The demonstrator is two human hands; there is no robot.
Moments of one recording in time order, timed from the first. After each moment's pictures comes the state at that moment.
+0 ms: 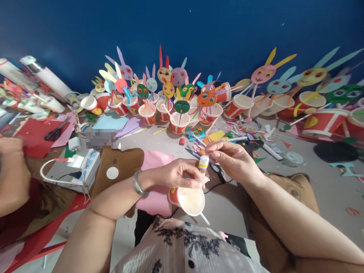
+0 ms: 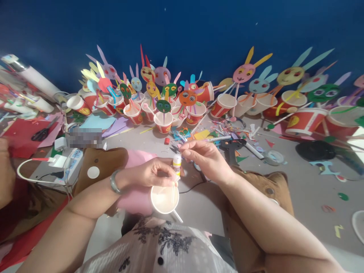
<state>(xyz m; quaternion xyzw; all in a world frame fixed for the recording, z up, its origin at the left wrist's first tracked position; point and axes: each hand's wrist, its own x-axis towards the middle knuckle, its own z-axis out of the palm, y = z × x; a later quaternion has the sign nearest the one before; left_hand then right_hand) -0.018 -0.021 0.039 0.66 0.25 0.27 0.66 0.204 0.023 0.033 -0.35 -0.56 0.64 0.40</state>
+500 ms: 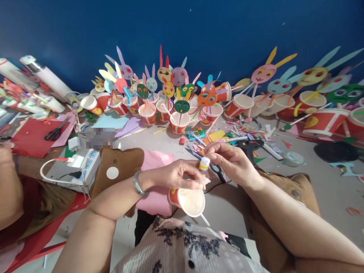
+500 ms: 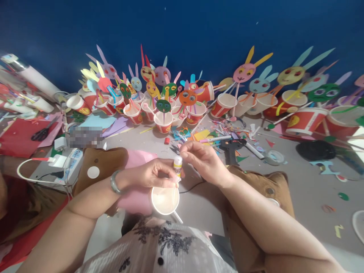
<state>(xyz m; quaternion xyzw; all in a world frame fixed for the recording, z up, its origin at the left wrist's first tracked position) -0.017 -0.022 0.038 0.66 0.25 0.26 0.66 0.202 0.018 0.044 -0.34 -0.67 0.55 0.37</state>
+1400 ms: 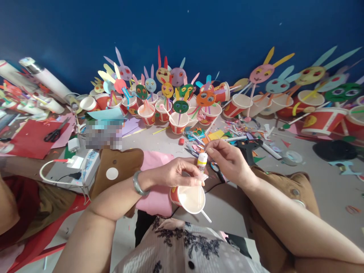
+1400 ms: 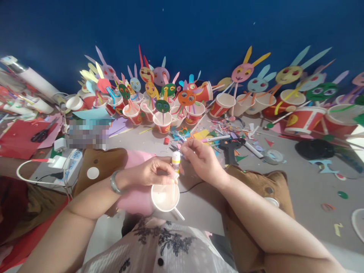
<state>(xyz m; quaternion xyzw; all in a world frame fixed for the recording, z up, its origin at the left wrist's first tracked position) -0.016 -0.020 0.039 0.66 0.27 0.28 0.64 0.196 0.016 0.035 -0.42 -0.65 0.50 0.39</state>
